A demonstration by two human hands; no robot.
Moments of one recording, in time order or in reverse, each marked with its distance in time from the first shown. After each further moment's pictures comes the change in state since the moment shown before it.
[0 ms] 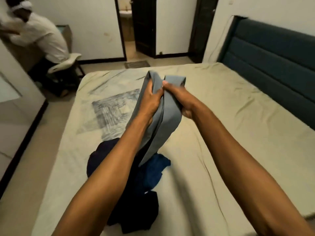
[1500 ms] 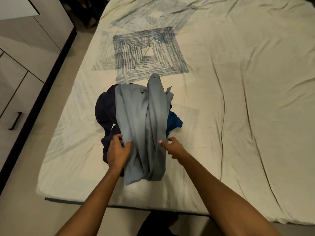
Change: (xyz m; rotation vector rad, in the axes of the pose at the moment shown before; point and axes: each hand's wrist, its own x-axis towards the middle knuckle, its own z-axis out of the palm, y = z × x) left_hand -0.243 -0.284 -0.081 0.754 0.462 -0.660; right_hand -0.046 0.362 -0.016 -0.480 -0.286 0.660
